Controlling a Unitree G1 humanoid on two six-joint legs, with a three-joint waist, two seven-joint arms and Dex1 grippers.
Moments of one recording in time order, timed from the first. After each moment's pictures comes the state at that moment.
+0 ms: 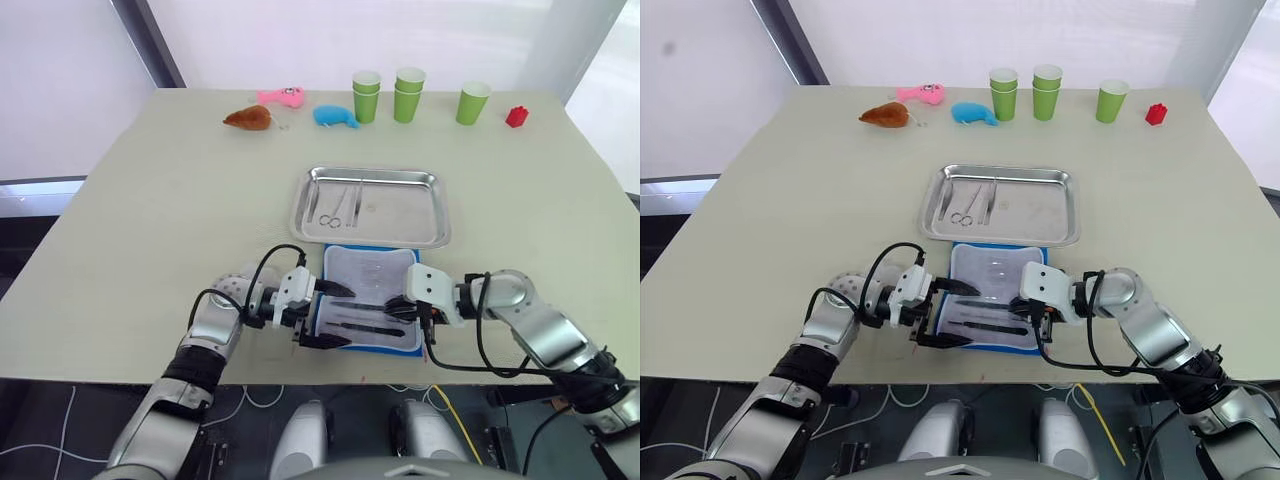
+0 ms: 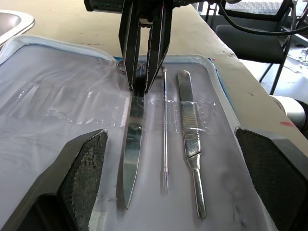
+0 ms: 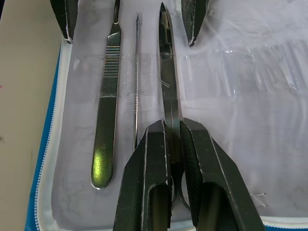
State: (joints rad) left arm -0.38 0.48 -0.25 0.40 -0.25 -0.16 -1.48; right arm -0.38 -0.63 0.44 -0.23 0.06 0.45 1.02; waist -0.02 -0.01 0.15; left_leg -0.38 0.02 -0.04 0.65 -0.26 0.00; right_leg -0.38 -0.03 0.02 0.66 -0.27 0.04
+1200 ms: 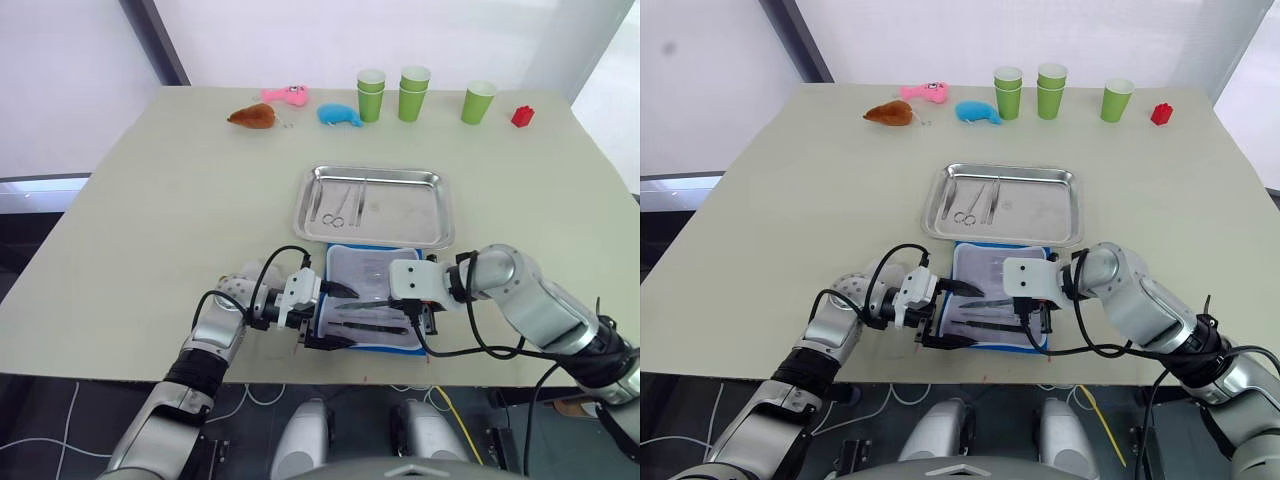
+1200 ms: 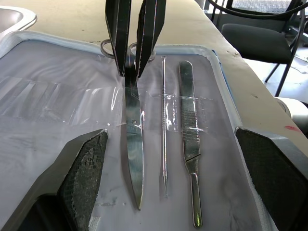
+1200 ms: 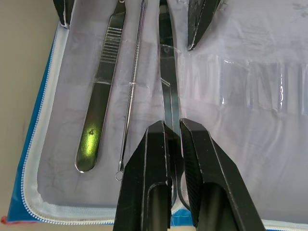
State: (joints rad) left arm -0.37 0.47 -0.26 0.37 -0.23 -0.14 -1.44; right arm -0.60 -0.71 0.60 -0.40 -0.08 0.73 1.12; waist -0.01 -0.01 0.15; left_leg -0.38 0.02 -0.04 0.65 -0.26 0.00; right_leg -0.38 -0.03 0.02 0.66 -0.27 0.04
